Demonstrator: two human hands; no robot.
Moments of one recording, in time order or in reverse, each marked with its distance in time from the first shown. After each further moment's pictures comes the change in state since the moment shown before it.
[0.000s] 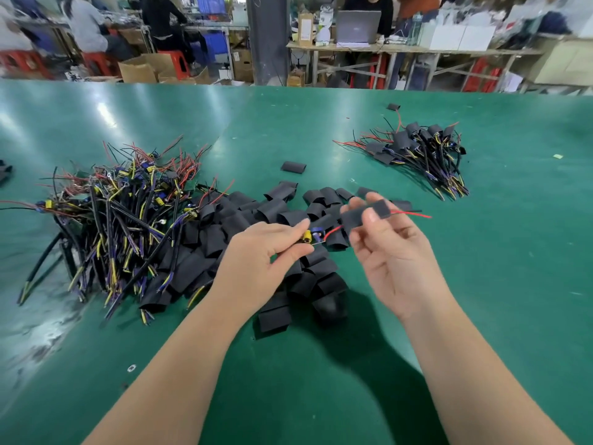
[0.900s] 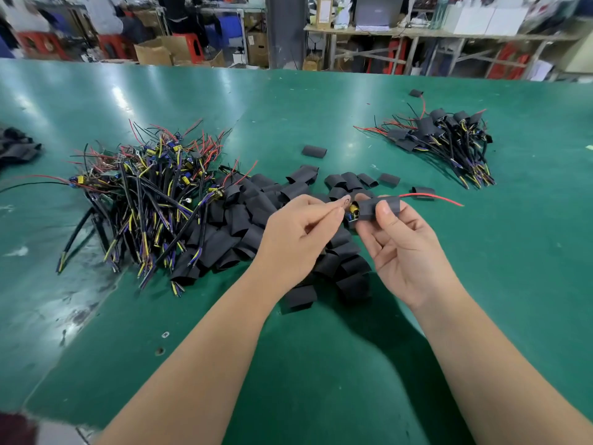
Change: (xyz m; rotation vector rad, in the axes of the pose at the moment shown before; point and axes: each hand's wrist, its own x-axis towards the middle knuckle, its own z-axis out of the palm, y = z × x) left_hand 0.002 0.018 0.001 -0.320 -0.031 -0.194; right_hand -0.003 0.021 -0.002 0.000 -0.061 0.083
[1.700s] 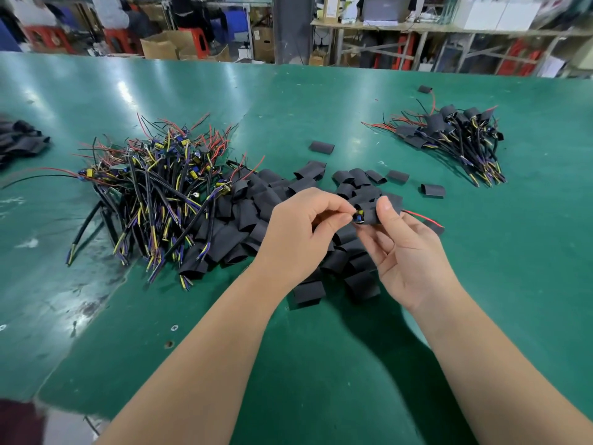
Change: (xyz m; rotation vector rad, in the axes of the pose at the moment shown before) left_hand -0.001 0.002 -0.006 0.080 0.059 0.093; right_hand -0.008 0.005 0.013 -0.101 0.183 0.072
